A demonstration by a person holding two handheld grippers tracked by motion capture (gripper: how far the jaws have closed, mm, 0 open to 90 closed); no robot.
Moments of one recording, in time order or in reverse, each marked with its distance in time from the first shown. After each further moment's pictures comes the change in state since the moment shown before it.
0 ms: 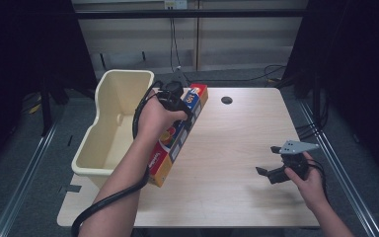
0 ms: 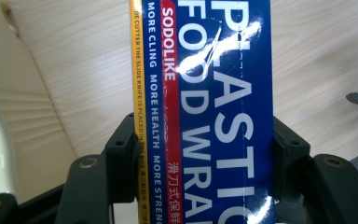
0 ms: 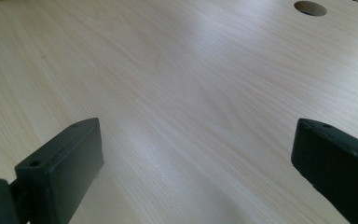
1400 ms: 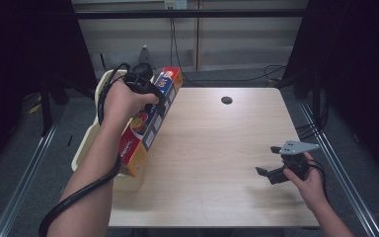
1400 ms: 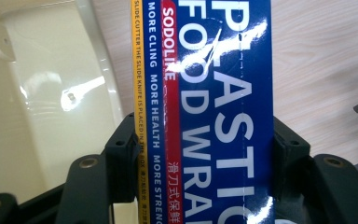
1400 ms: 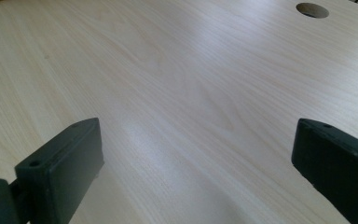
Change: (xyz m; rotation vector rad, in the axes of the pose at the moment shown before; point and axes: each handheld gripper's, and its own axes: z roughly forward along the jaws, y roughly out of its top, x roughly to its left) left arm 0.047 -0.013 -0.065 -0.050 0.039 -0.102; right arm 0.001 0.000 -0.001 -0.001 0.004 -0.003
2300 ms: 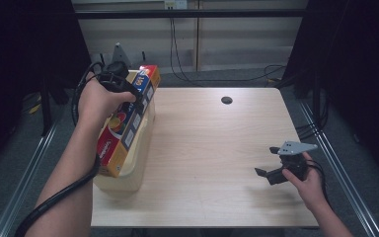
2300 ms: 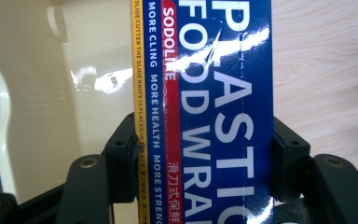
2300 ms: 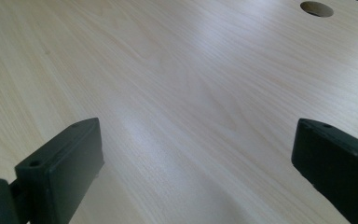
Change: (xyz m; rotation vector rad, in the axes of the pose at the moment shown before) left arm 0.042 -0.017 -0.021 -0.029 0.052 -0.087; right arm 0.002 0.000 0.003 0.008 0.001 -0.015
